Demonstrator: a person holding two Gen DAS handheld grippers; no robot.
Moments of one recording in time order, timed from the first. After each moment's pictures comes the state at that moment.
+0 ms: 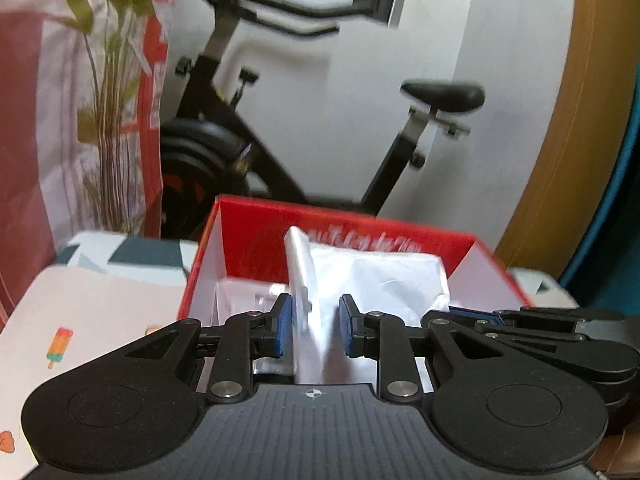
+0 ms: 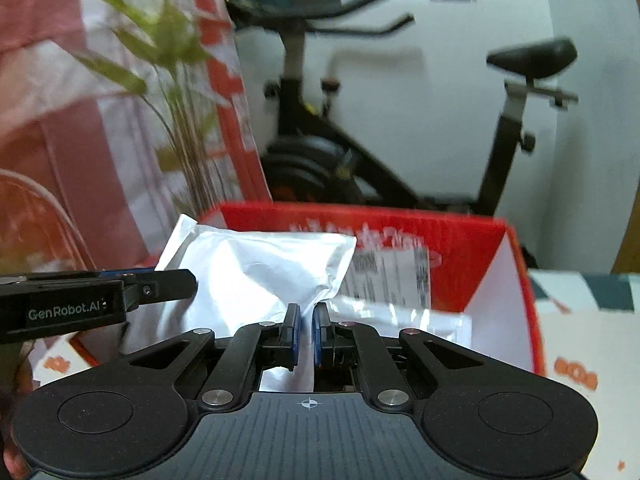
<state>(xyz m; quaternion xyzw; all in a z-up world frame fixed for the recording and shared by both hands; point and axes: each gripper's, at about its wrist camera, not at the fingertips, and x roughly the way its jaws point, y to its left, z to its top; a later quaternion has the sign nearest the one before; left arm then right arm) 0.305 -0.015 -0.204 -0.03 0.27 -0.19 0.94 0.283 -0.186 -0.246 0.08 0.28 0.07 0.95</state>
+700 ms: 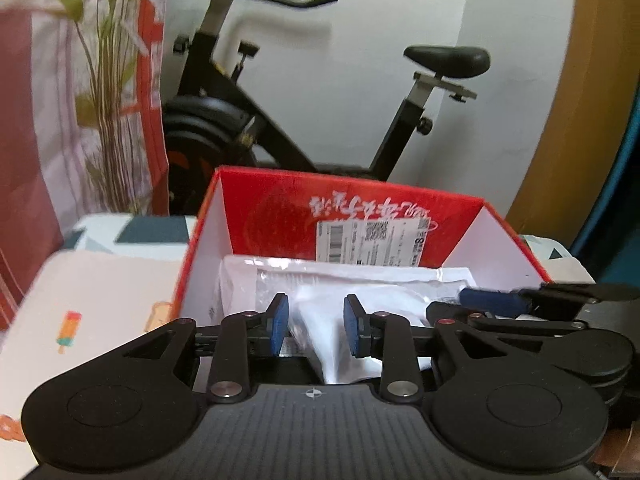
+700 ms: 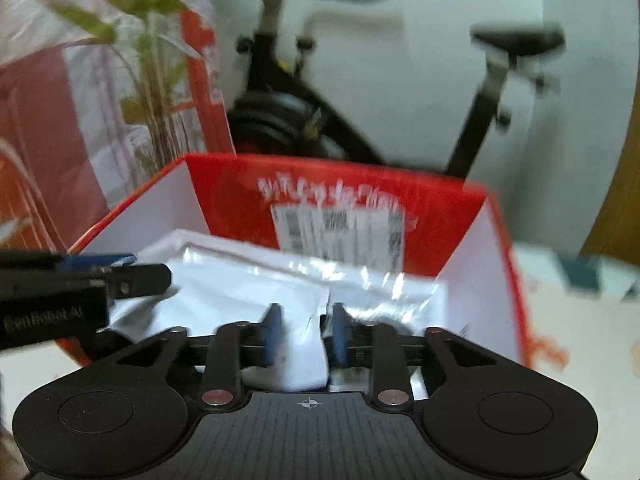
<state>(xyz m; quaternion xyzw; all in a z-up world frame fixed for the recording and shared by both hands) 0.314 -0.019 -0.216 0.00 0.33 -0.18 0.93 0.281 -0.169 -0.250 0.02 0.32 0.02 0.95</state>
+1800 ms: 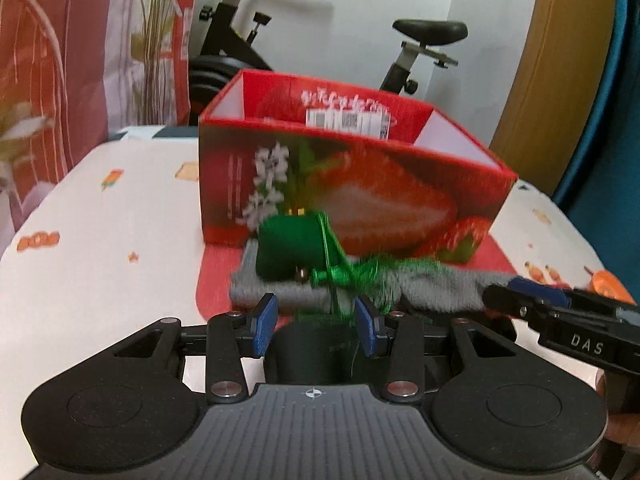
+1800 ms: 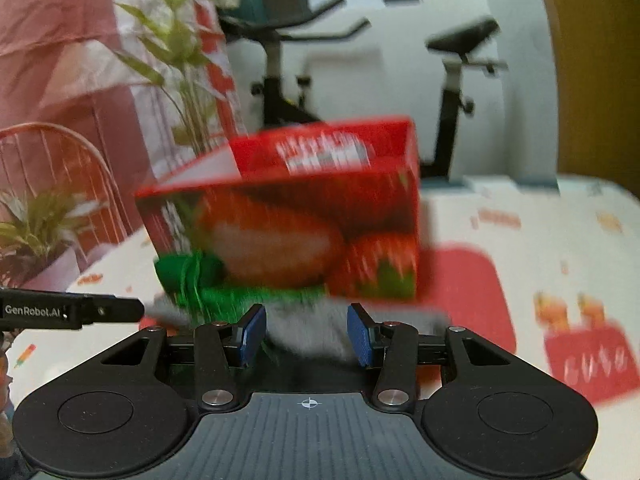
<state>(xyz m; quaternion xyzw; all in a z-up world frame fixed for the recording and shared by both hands) 0.147 0.010 -0.258 -0.01 0.34 -0.17 0.93 0.064 -0.203 -0.312 0.12 0.26 0.05 0.96</state>
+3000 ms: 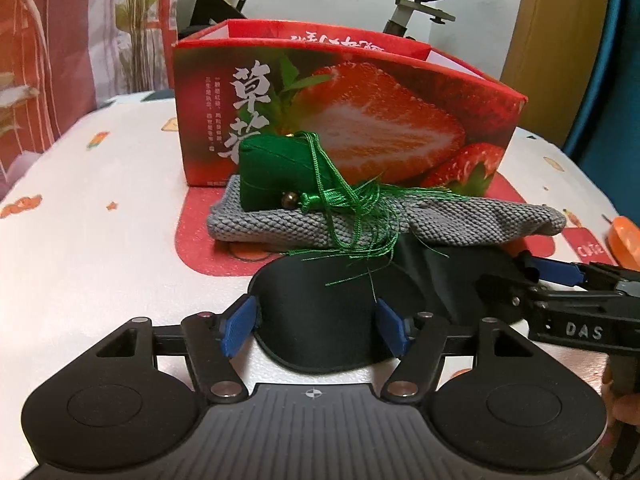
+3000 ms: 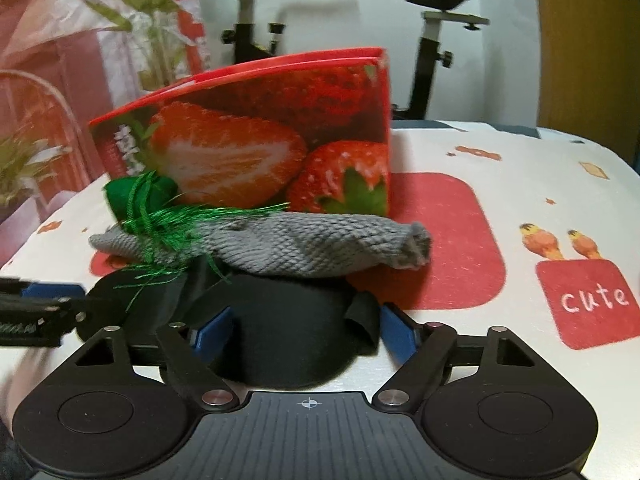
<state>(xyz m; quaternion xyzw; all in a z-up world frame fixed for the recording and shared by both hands) 0.137 -0.006 -0.309 0.03 0.38 -0.17 0.91 0.071 -0.198 -0.356 0.09 0.32 0.02 0.94</state>
